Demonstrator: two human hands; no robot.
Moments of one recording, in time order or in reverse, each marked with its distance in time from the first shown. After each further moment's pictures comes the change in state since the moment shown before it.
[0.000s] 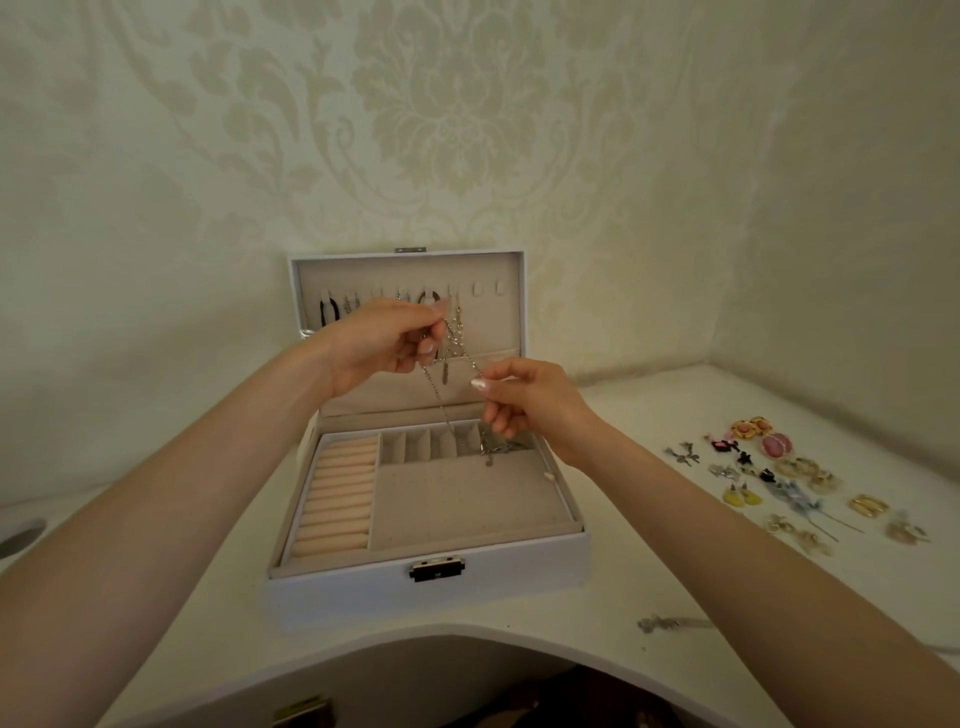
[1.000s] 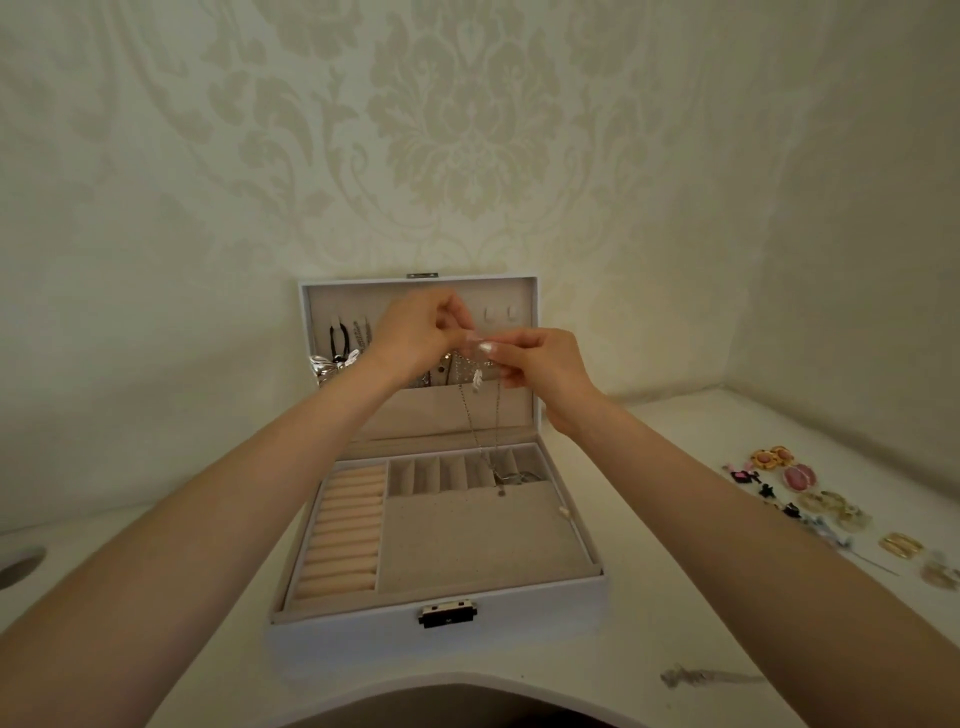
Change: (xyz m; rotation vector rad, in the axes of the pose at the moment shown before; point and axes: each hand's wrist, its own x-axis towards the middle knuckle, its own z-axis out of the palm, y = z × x) left_hand 0.036 0.006 0.009 0.538 0.364 0.245; right_hand 0.040 -0.034 0.004 -0.052 0.212 -0.166
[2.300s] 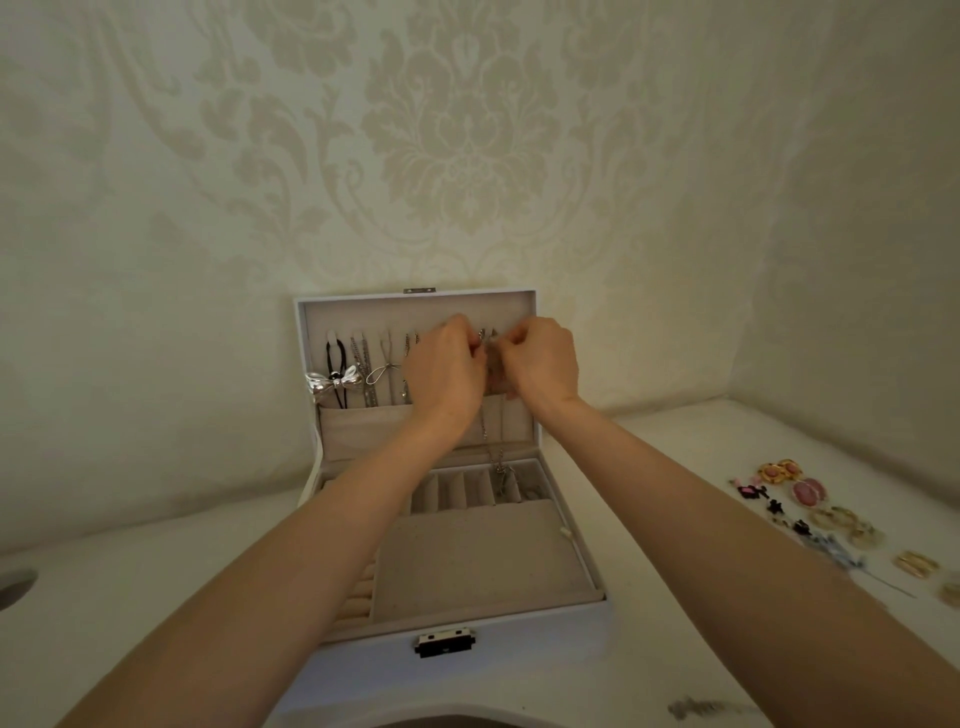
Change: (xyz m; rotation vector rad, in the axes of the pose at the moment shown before) left_hand 0.004 0.004 0.055 0.293 0.400 -0.090; right_hand 0.033 0.003 0.013 -0.620 0.288 -0.115
